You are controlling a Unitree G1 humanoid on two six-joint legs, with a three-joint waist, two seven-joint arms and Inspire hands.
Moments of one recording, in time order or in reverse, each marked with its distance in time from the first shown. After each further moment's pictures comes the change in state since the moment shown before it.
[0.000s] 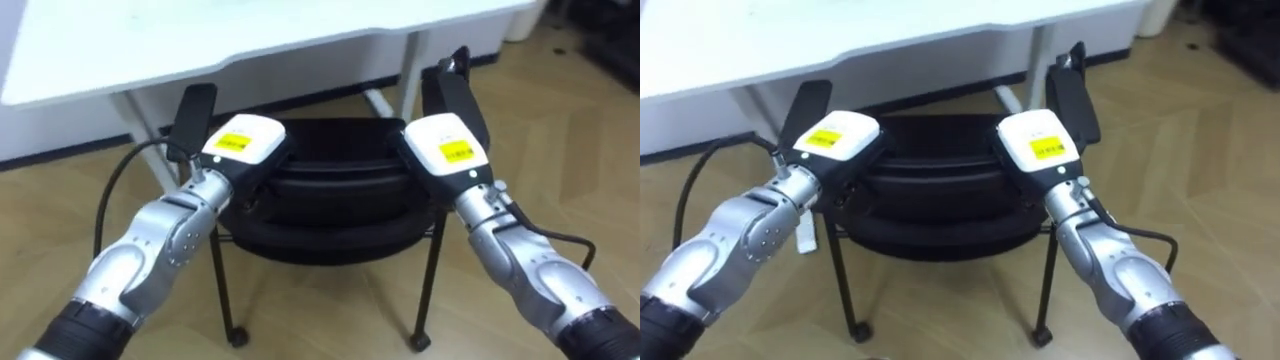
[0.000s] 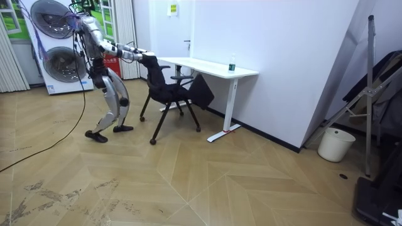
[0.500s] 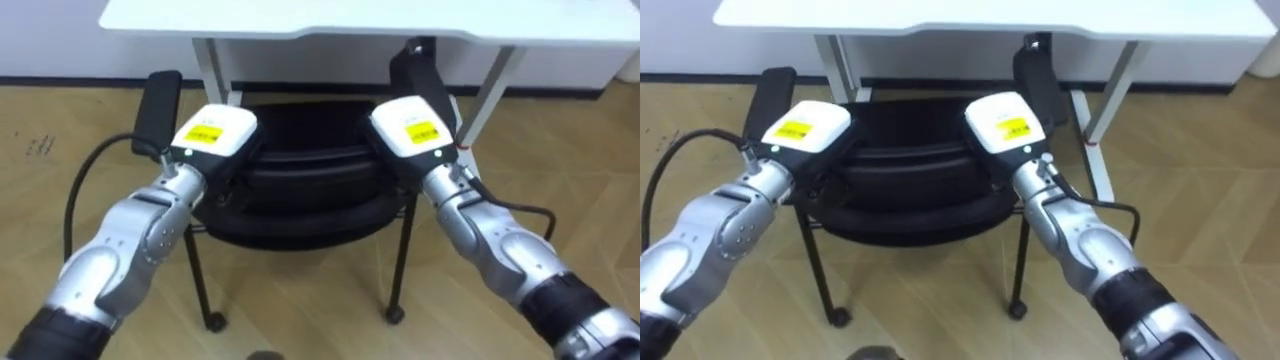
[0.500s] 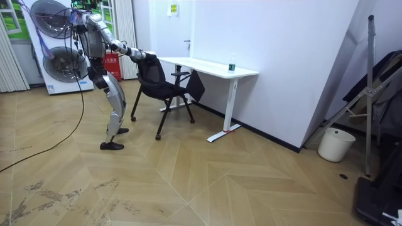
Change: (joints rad) left arm 0.045 0.058 0.061 -0.059 0.035 0.016 0.017; right arm -0.113 0.072 0.072 0.081 0.008 0.017 0.017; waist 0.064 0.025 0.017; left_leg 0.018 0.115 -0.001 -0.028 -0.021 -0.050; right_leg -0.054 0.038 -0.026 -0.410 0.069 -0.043
